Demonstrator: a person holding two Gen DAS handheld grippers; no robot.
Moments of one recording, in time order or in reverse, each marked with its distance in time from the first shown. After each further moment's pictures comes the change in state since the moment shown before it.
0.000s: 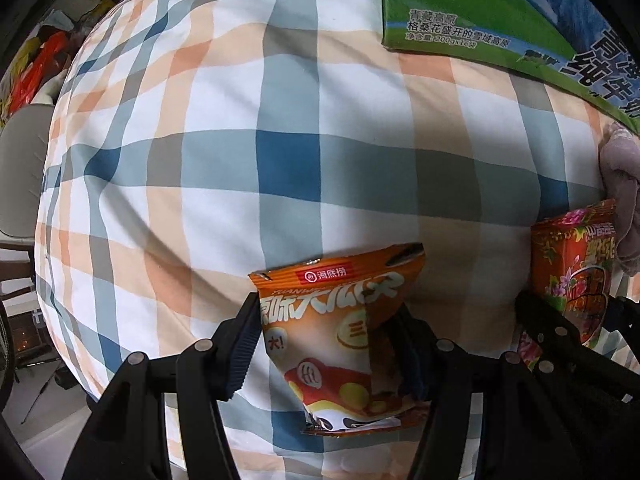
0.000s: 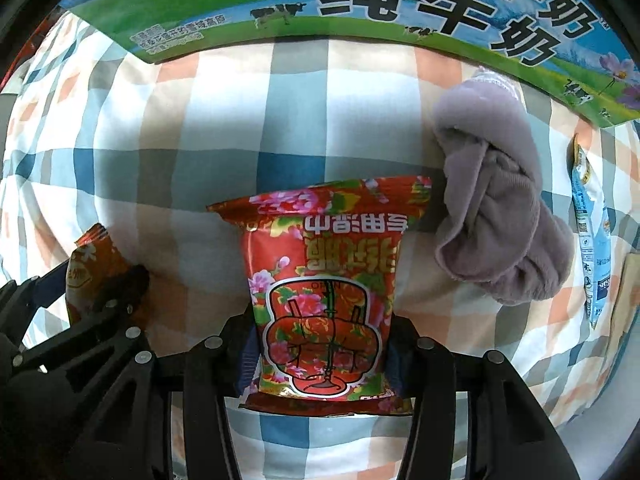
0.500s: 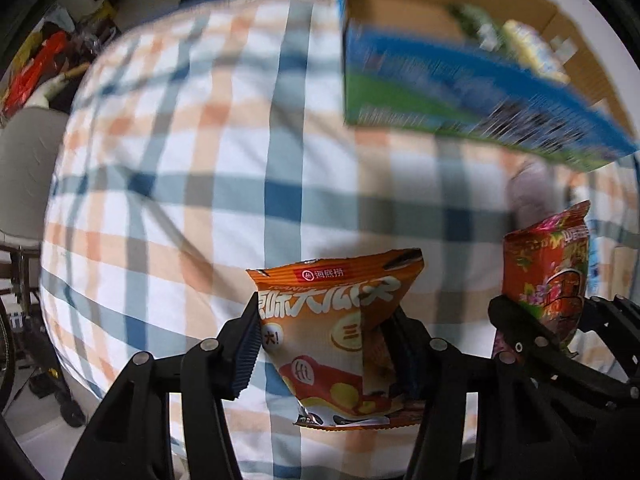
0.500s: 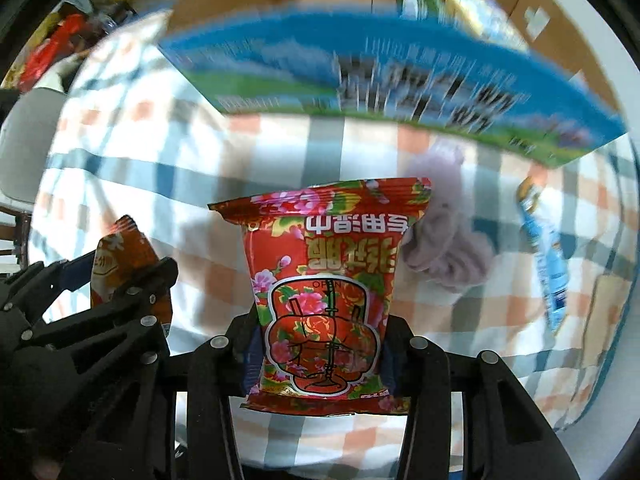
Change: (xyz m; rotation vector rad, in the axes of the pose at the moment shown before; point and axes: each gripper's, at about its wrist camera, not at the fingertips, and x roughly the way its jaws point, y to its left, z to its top) left arm -0.104 0.061 -0.024 -0.020 -0.135 -0.130; right arm -0.096 -0.024 -0.022 -0.081 -0.159 0.061
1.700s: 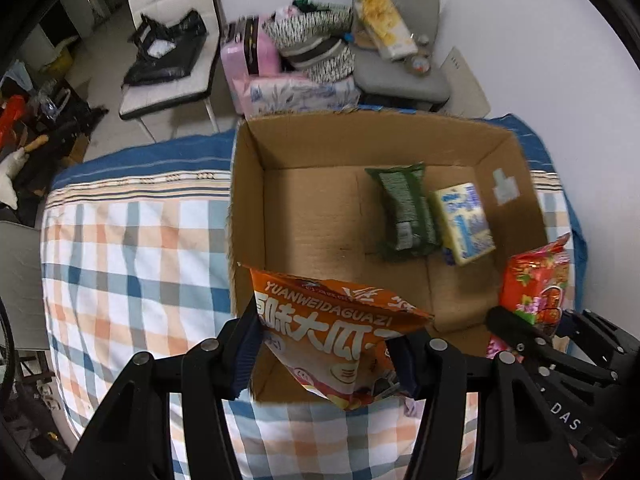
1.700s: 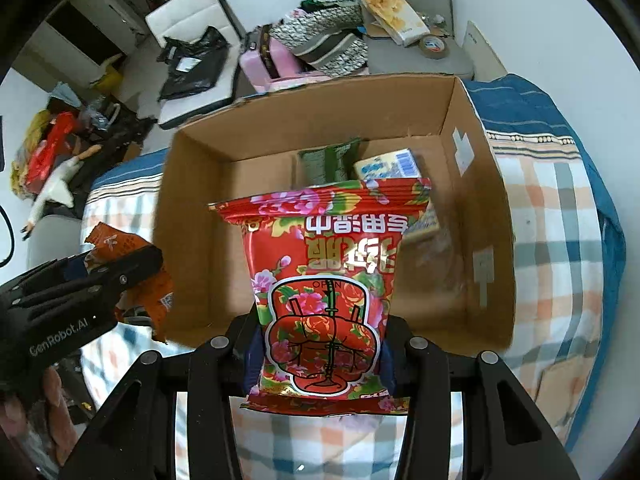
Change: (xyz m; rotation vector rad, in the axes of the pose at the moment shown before) left arm -0.048 -0.057 0.223 0.106 -0.070 -0.119; right arm -0.090 -0.117 0.161 0.188 -0.145 0.078
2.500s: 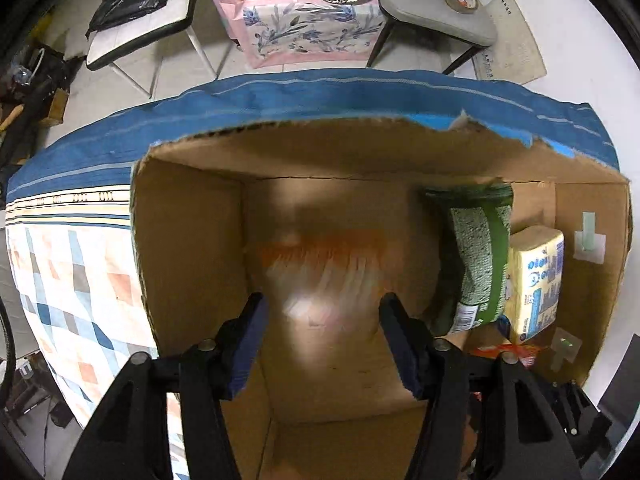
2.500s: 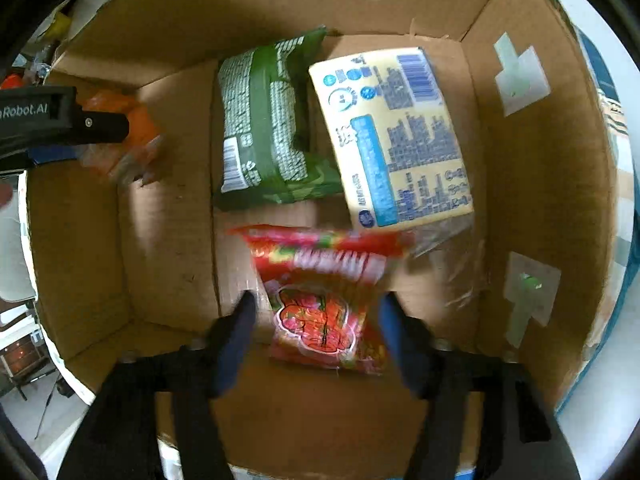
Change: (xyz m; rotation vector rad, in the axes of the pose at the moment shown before) left arm 0.126 0.012 0.097 -0.040 0.319 0.009; right arm 0.135 -0.021 0.032 0.014 0.338 -0.121
